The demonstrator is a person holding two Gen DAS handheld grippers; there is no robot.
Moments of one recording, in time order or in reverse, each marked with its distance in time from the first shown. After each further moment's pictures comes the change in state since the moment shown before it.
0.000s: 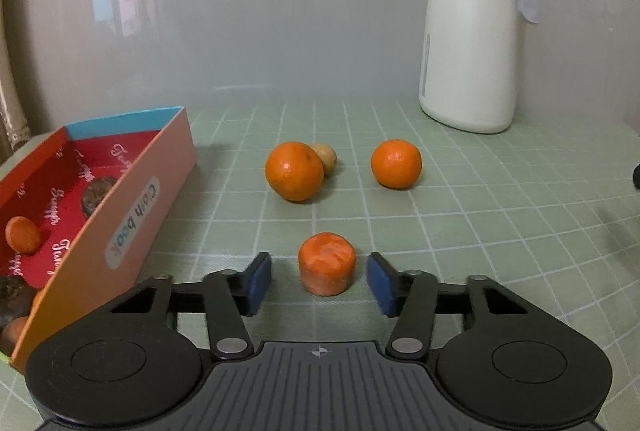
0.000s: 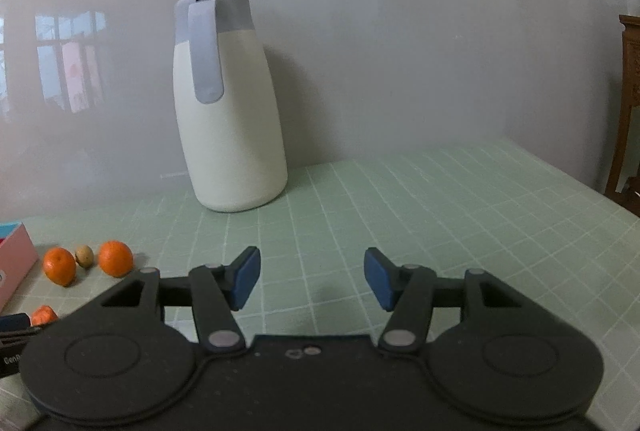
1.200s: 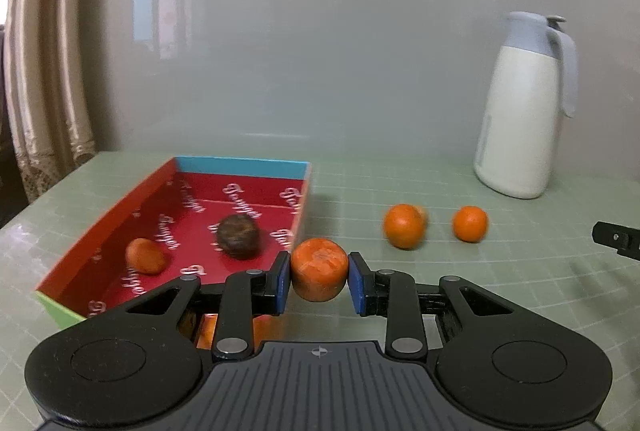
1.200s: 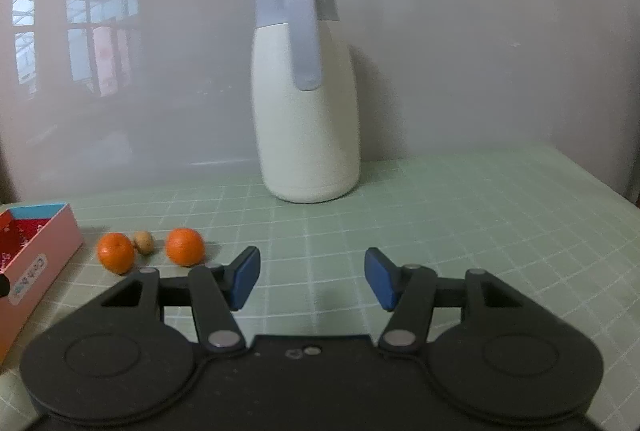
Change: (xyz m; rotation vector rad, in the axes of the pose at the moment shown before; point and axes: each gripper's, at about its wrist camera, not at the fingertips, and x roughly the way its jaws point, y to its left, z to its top) left arm -0.071 0.095 -0.001 -0.086 -0.136 0.075; right arm -0.006 0.068 -0.002 -0.058 0.014 0.091
